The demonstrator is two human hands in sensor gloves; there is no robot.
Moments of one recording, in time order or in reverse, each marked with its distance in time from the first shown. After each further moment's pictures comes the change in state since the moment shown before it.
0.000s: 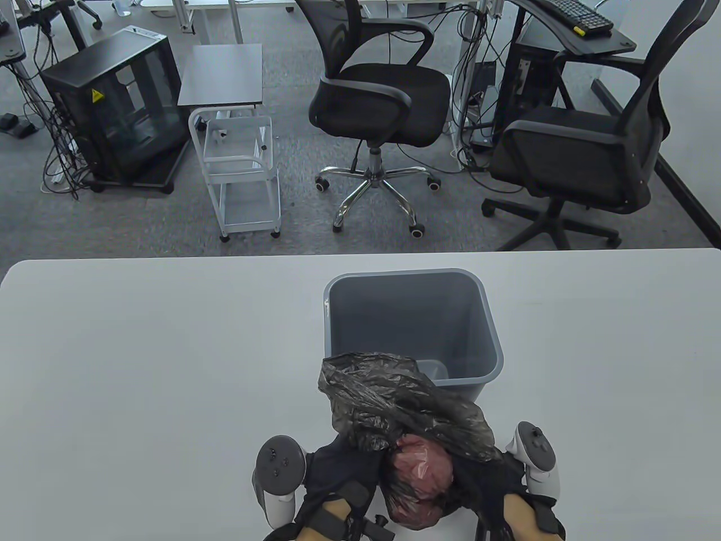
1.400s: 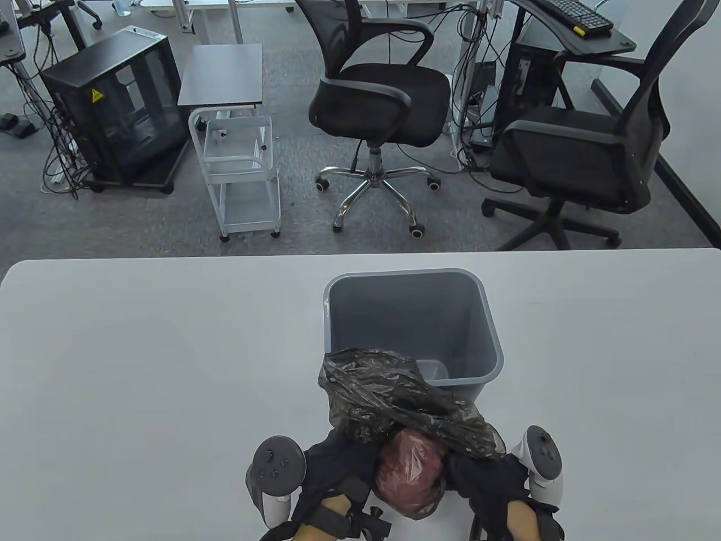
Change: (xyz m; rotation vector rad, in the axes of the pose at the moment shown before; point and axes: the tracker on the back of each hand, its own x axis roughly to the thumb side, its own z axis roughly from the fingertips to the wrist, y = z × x) left_hand -0.002 0.006 -0.002 0.048 -0.008 -0.042; right_hand 0.017 0.007 0.001 -0.004 -0.211 0.131
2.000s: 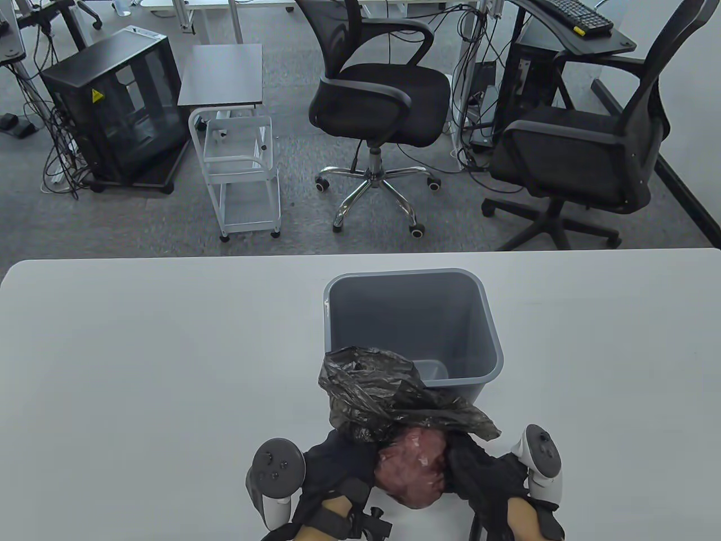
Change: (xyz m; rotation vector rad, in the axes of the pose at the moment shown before) left_hand -0.003 0.000 0.002 0.010 0.006 0.003; right_hand -0.001 0.002 0.000 0.008 0.066 -0.098
